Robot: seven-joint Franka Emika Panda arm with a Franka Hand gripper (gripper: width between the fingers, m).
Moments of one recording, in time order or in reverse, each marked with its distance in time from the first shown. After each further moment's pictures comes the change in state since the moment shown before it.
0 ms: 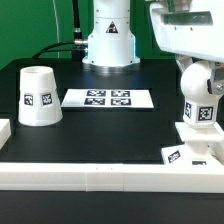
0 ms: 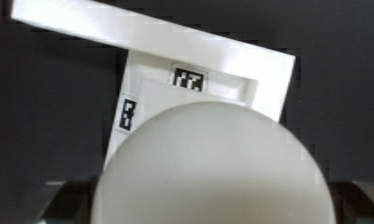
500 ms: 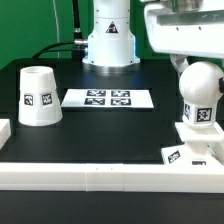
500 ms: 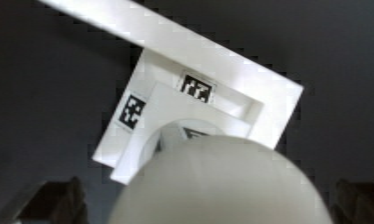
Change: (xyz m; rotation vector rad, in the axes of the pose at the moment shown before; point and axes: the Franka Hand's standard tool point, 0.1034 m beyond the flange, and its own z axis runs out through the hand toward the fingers) arm -0.005 0.002 0.001 -0.017 -0.008 -0.294
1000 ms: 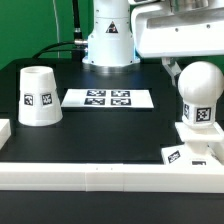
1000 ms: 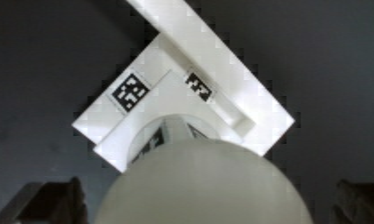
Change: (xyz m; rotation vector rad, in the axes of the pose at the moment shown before) arm 0.000 0.000 0.000 0.001 0.000 -0.349
